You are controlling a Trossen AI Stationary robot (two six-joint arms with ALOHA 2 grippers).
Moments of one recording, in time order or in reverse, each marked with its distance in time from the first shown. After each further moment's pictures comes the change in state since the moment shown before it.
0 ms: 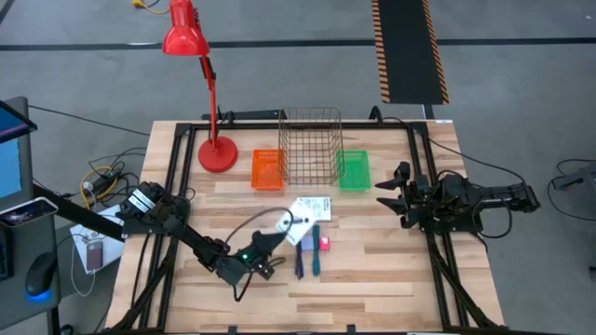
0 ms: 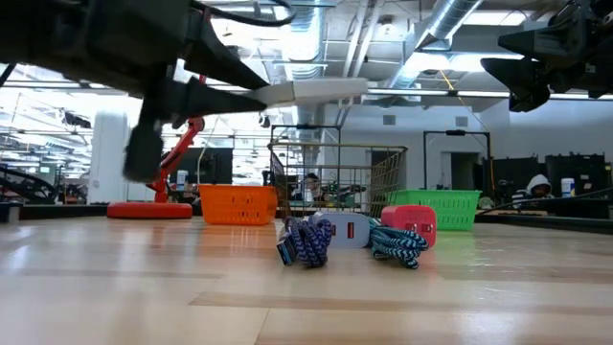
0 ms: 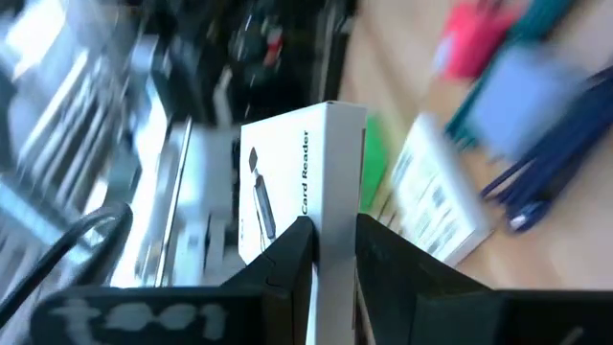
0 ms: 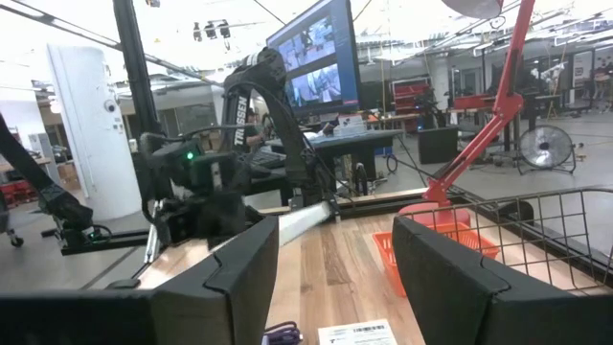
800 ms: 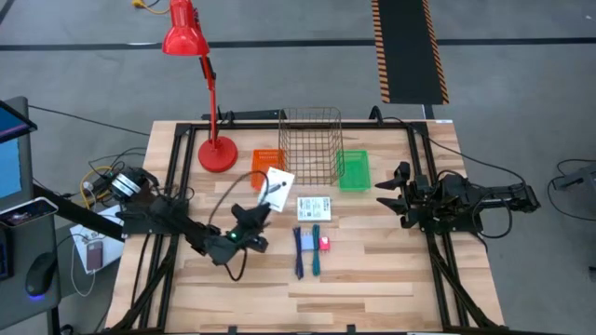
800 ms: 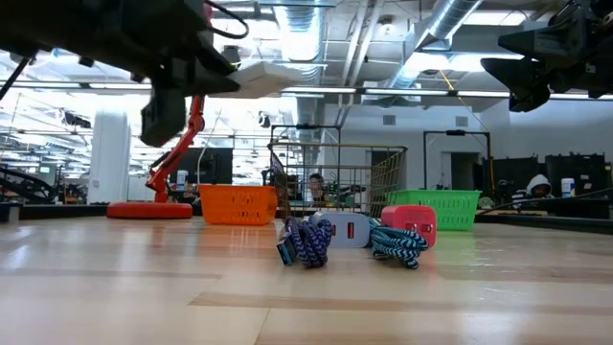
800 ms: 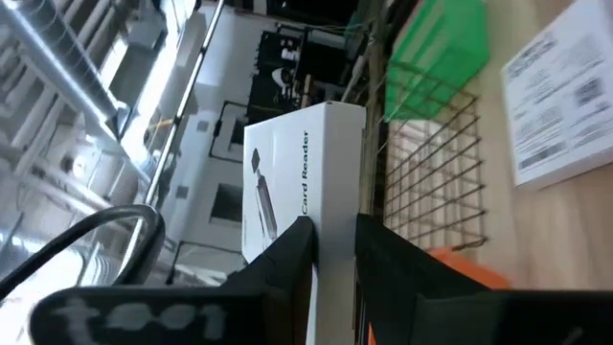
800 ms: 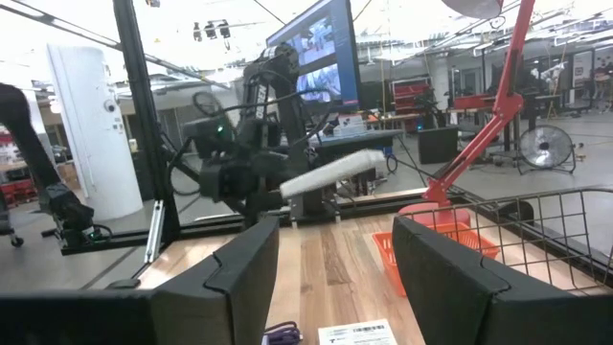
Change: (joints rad) left arm 0.072 -0.195 -0.135 0.079 -0.196 -0.105; right arm 0.000 0.000 0.000 0.000 0.000 0.000
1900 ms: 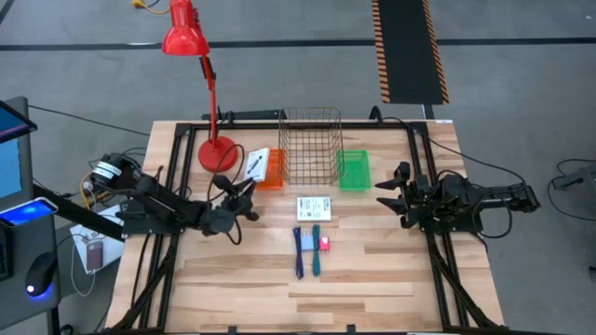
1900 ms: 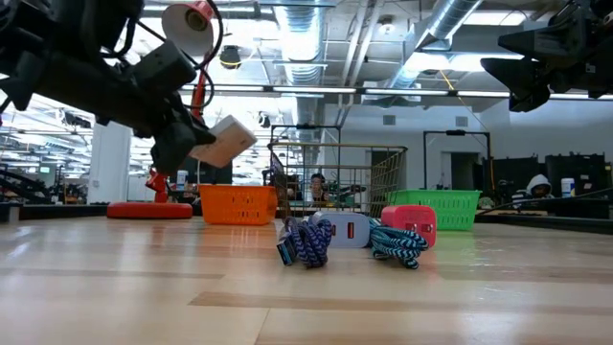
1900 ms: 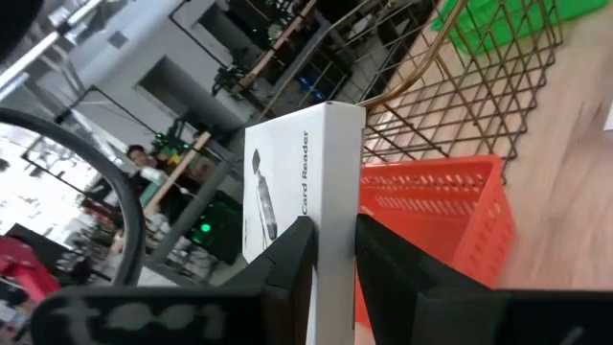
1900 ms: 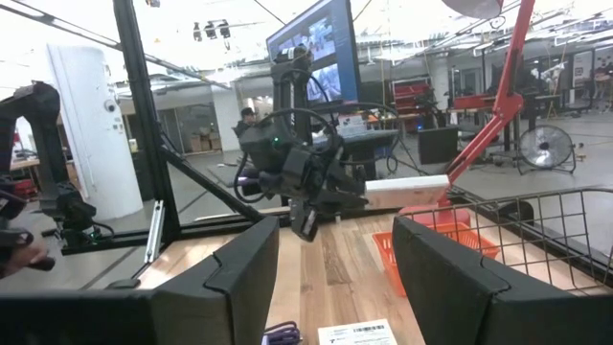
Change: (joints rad) left arm 0.257 -0.220 -0.253 -0.292 0.162 -0.847; right arm 0.000 0.000 0.000 0.000 0.000 0.000
